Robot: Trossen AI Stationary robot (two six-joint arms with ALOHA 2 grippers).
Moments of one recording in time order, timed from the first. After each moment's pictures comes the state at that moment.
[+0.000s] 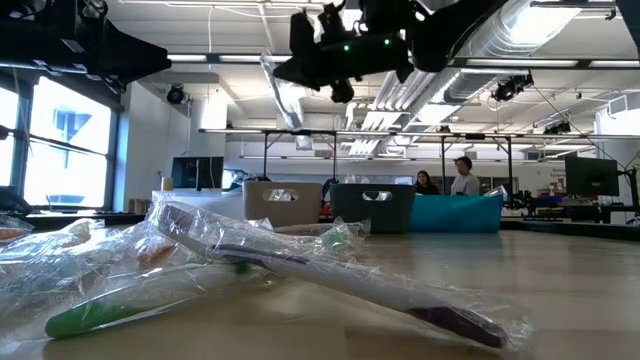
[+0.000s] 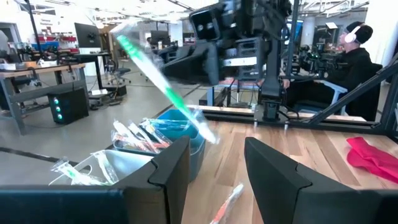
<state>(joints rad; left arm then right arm) 0.33 0.02 0.22 -0.08 0.04 0.02 -0.26 1.84 1.17 0.72 0.12 0.13</state>
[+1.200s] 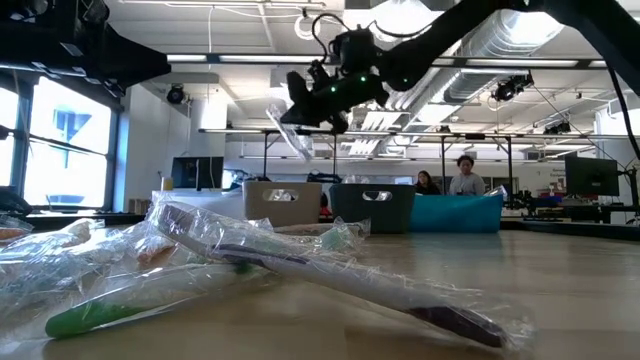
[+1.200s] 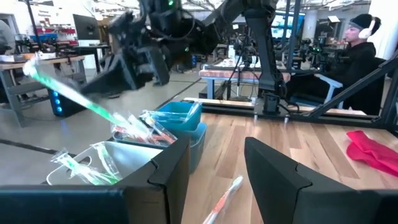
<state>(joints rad) 0.33 0.02 0.22 -0.11 0.04 0.01 -0.51 2.04 1.51 0.35 -0.07 0.17</state>
